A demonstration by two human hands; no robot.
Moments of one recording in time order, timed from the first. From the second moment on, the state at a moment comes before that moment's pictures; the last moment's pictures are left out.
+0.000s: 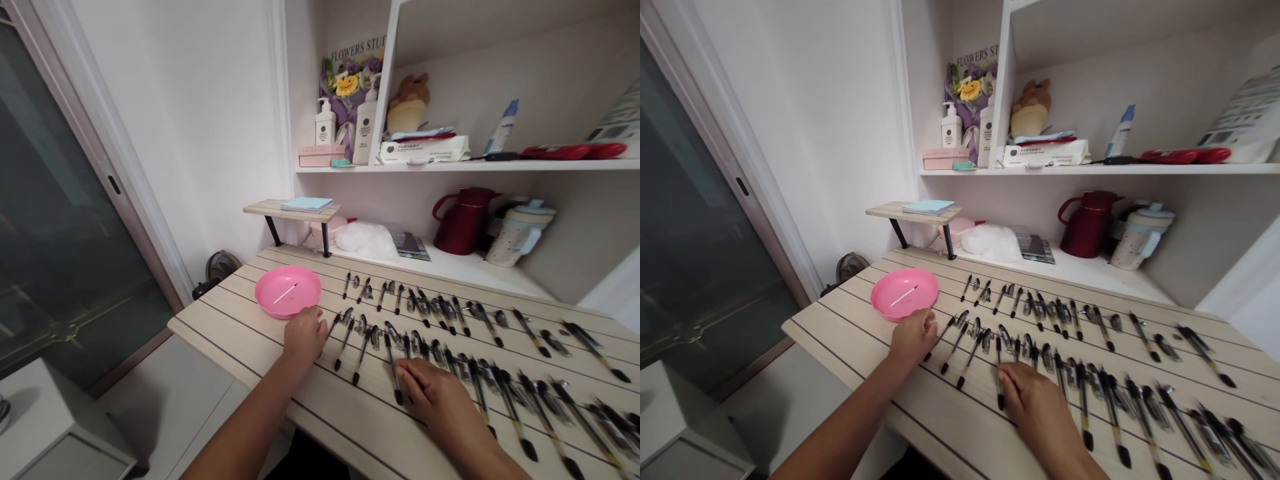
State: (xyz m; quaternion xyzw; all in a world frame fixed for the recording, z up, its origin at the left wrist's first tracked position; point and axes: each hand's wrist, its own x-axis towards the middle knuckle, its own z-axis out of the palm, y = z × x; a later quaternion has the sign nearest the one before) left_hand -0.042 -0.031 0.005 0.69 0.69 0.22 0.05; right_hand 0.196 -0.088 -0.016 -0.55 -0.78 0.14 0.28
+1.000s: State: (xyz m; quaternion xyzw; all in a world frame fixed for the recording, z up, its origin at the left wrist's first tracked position) left_hand -0.118 -0.025 0.025 0.63 0.77 0.09 -0.06; right_hand 0.193 -0.085 -0.016 -0.55 -0.78 0.15 0.26
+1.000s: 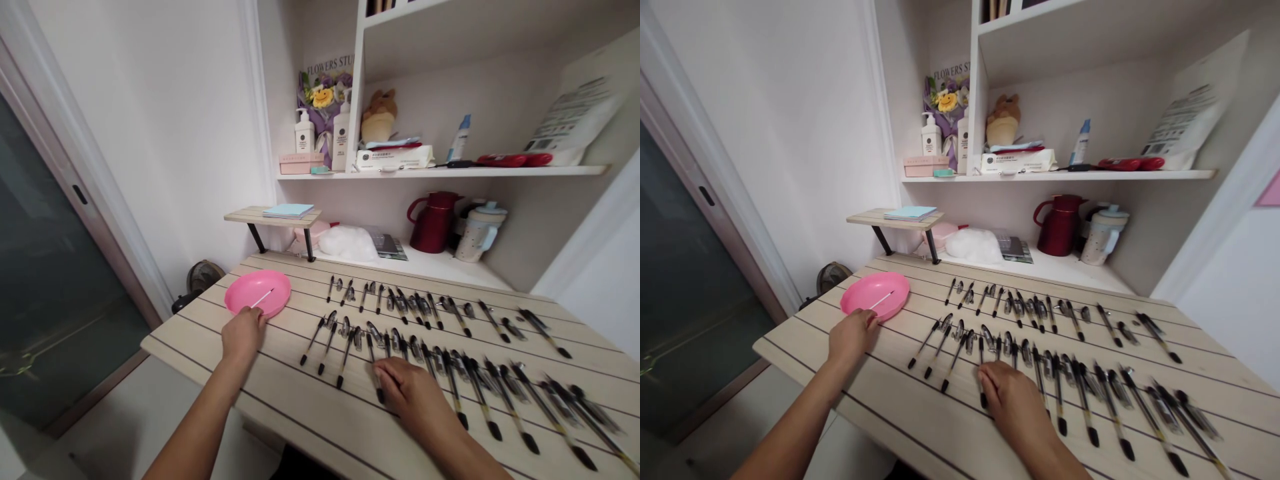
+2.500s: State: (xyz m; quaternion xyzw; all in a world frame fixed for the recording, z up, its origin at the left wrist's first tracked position) left_hand 0.144 -0.092 0.013 0.77 0.30 0.23 0.52; right_hand 0.407 -0.160 -0.040 -0.85 -0.50 -0.03 0.13
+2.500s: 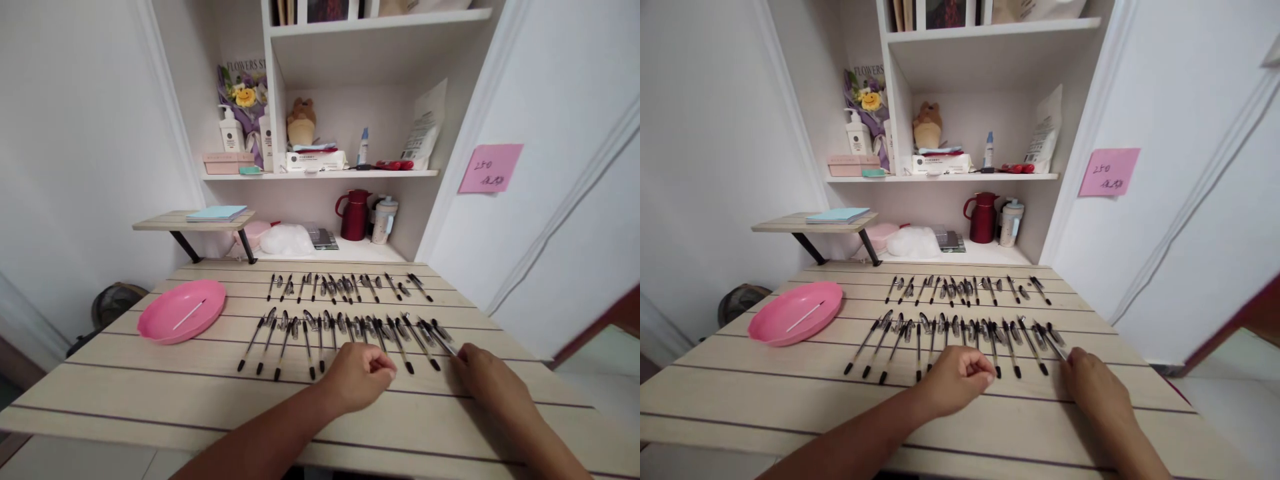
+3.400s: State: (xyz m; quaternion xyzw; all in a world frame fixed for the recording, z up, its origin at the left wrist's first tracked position) left_hand 0.194 -0.074 0.005 0.41 0.30 0.30 0.81; right_hand 0.434 -0.080 0.001 -0.83 -0.56 -0.01 0.06
